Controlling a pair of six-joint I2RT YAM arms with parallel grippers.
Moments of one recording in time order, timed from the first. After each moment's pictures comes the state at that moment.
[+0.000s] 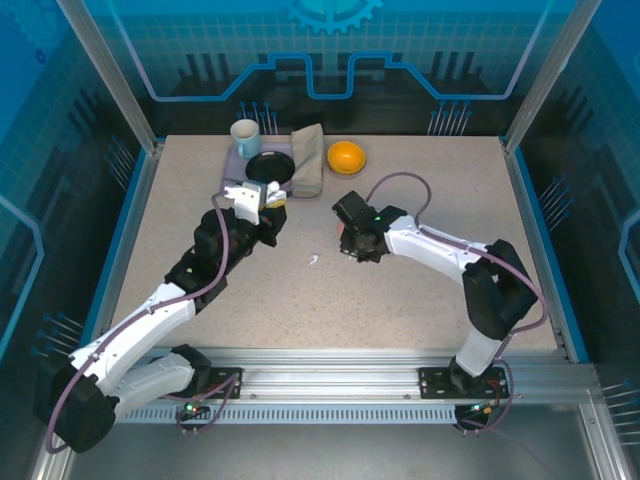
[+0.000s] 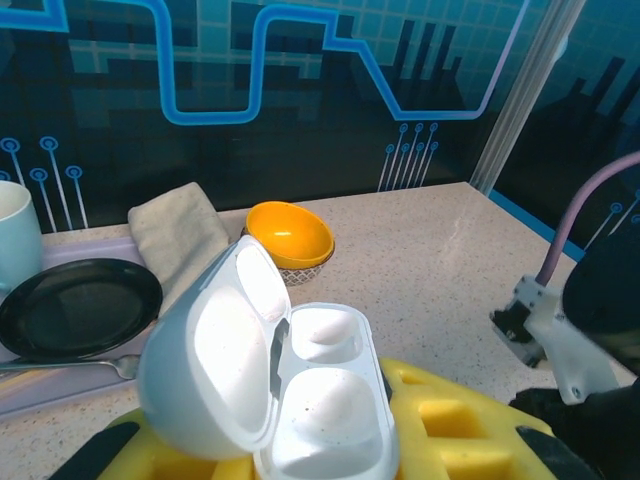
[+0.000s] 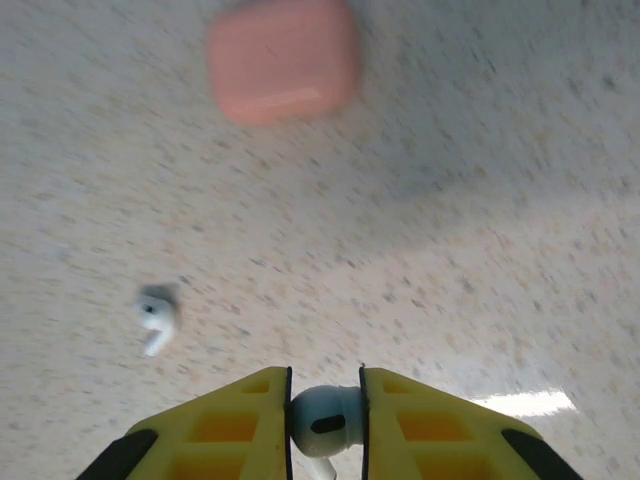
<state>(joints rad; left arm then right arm) -0.50 0.99 0.72 0.12 -0.04 -0.19 0.69 1.68 1.22 -0.68 0.16 1.00</state>
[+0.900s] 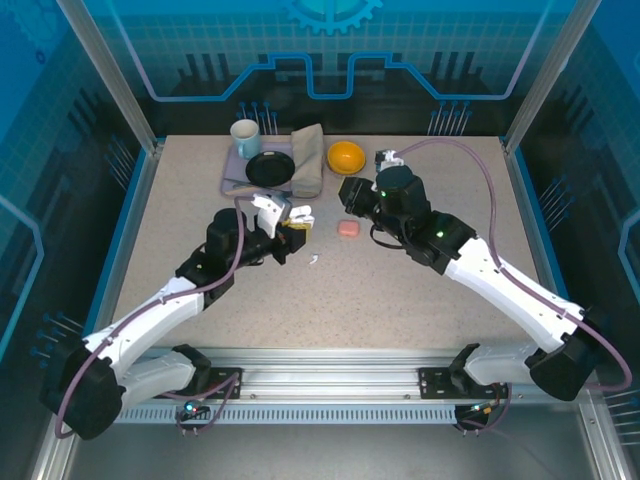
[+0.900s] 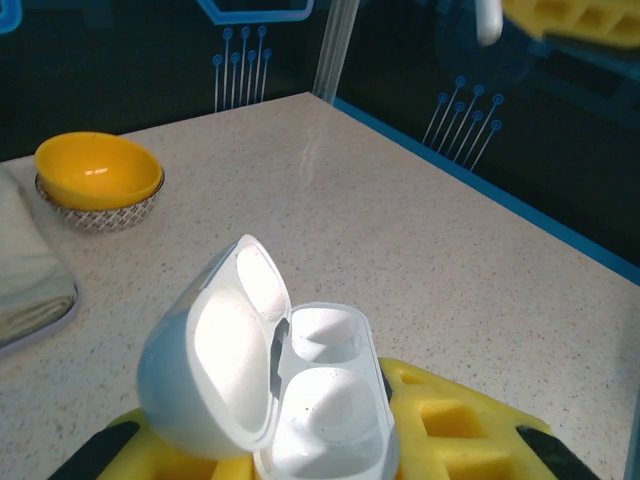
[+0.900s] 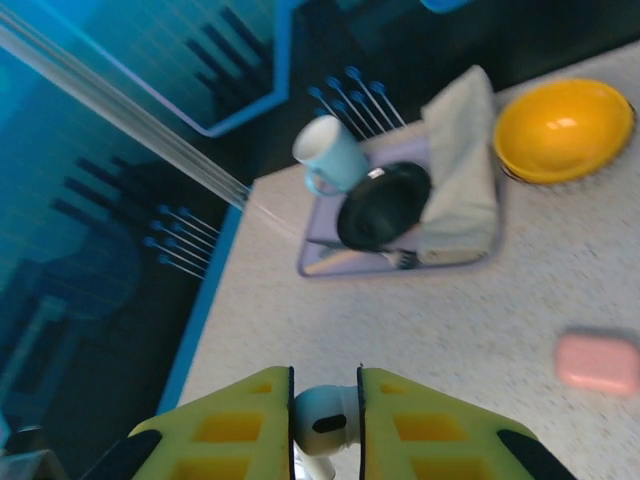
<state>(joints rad) -0.50 1.09 0.70 0.14 0.36 -0.13 0.75 1.27 1.27 -0.34 0.21 0.78</state>
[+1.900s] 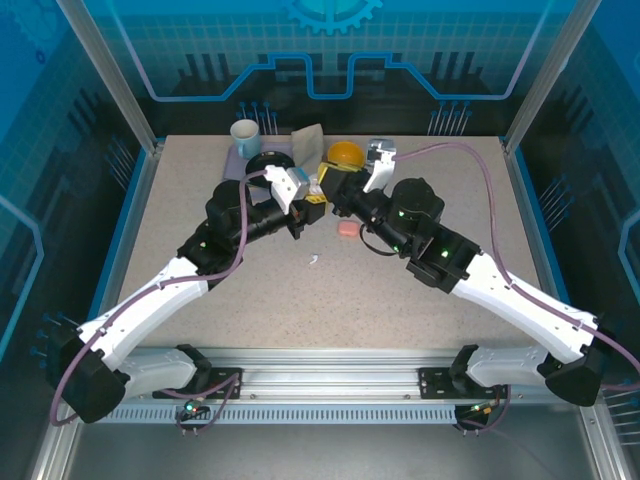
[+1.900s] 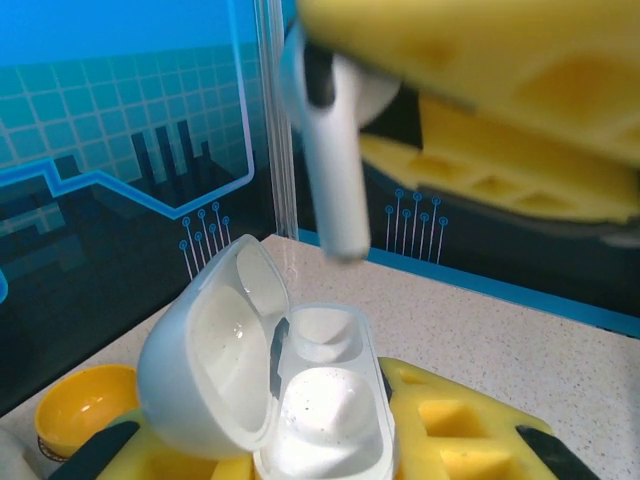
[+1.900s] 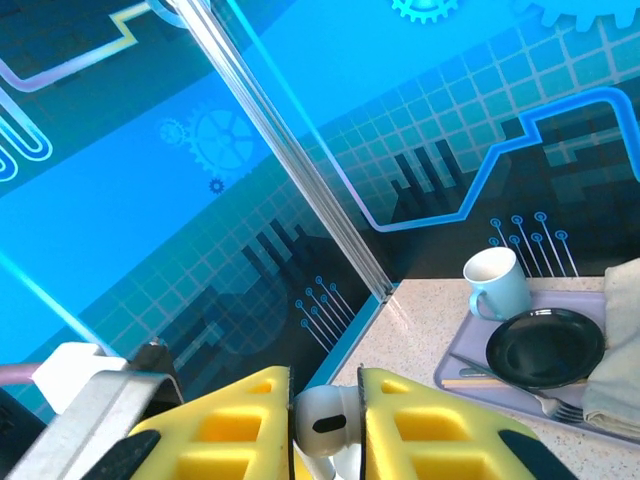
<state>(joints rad) -0.58 1.17 0.99 0.15 0.37 0.05 0.90 1.20 1.23 0.01 0.22 0.56</state>
